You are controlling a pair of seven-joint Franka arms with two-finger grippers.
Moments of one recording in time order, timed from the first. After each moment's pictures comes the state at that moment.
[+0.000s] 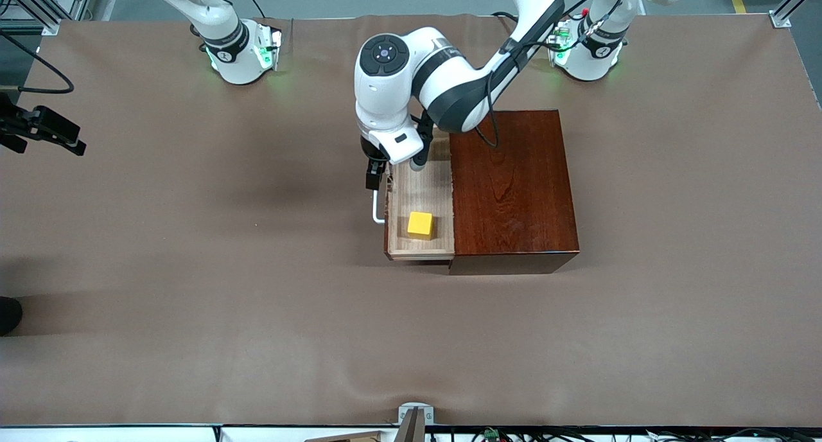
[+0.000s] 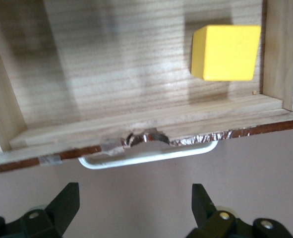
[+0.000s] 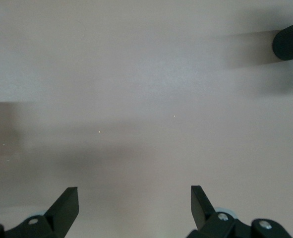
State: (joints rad) left arm -0.76 0.64 -0.21 -1.30 0.07 2.07 -2.38; right arm -0.02 -0.02 -0.03 -1.55 -0.02 1.54 0.00
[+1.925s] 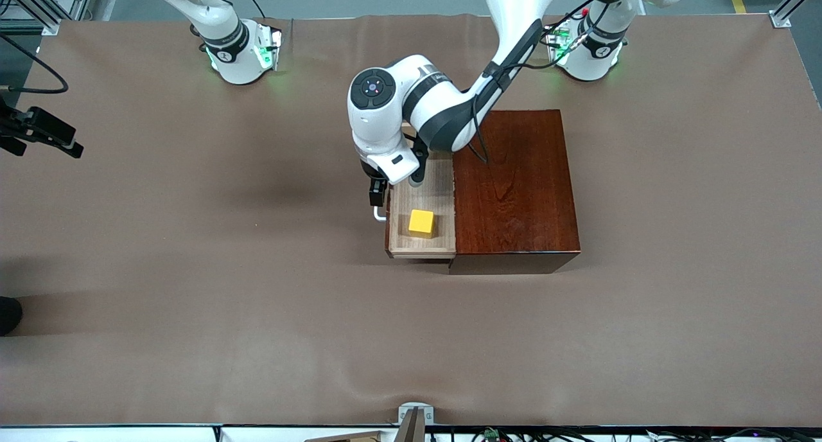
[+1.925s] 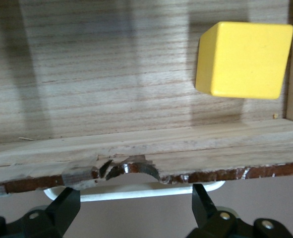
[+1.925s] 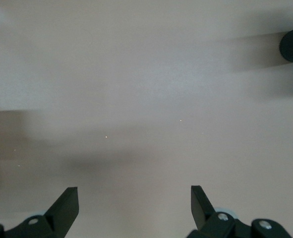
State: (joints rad) left arm -0.86 0.74 -0.06 -1.22 0.01 2.01 -2.36; right arm -0.05 -0.02 -0.03 -1.55 0.02 1.56 -0.01
